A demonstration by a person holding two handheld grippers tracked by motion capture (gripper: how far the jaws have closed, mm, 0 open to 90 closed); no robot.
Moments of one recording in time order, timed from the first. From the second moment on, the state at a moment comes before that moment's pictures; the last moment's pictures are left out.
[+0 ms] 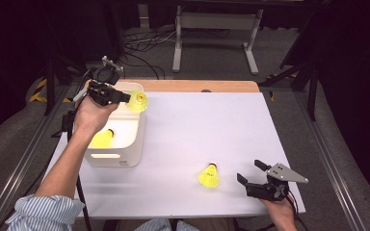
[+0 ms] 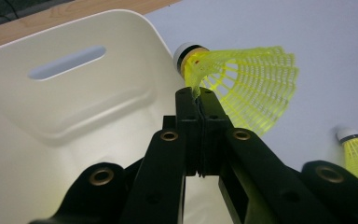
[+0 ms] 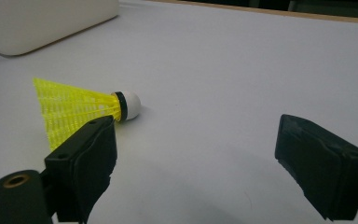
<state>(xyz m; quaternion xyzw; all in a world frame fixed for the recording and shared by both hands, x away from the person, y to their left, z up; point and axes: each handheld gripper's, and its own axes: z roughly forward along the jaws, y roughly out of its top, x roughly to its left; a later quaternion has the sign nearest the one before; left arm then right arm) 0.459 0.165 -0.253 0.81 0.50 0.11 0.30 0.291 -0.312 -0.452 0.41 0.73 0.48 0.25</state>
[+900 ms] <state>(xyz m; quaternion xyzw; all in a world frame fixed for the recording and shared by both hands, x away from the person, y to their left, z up) 0.464 0.193 -0.276 0.79 0.53 0.11 0.29 0.291 -0.312 -0.452 0.41 0.73 0.49 0.25</state>
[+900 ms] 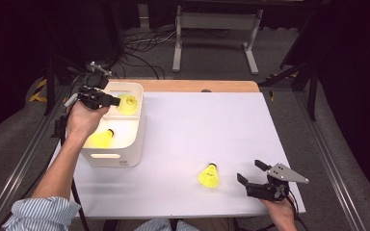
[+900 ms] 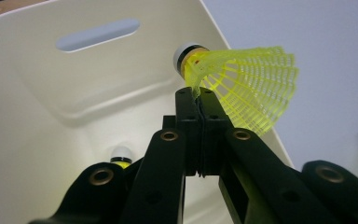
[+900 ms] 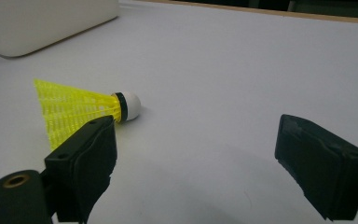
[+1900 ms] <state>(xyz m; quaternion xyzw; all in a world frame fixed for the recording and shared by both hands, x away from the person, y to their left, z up) 0.480 0.195 -0.313 0.78 0.56 0.10 0.28 0.291 -0.311 -0.452 0.41 0.74 0.49 0.24</state>
